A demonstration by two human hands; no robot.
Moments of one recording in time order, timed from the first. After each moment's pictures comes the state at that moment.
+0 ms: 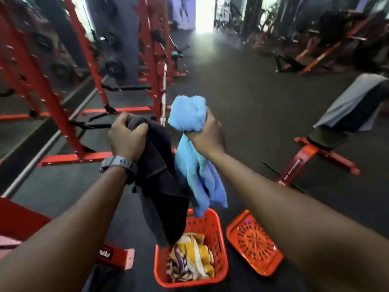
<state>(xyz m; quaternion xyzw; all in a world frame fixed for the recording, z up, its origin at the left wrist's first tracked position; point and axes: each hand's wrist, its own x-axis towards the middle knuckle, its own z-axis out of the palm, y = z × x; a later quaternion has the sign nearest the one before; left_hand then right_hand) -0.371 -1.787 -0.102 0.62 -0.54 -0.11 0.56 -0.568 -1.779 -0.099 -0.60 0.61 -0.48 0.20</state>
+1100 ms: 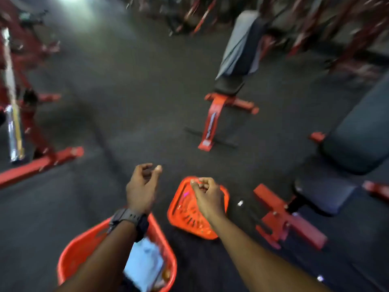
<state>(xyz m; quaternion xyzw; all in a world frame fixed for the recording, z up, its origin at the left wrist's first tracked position) -0.648 -1.786 -0.402 0.50 -0.61 -0.48 0.38 -0.781 -1.684 -0.432 -0.20 0.80 -0.52 0.25</state>
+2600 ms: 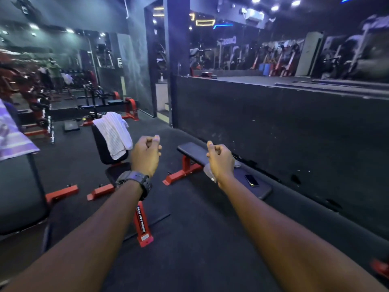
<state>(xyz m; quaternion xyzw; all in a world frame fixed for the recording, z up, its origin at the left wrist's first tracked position) -0.793 -0.966 -0.016 -0.17 -0.71 -0.68 0.06 -0.691 -0.792 -0.042 0.30 0.72 -0.51 -0.37</state>
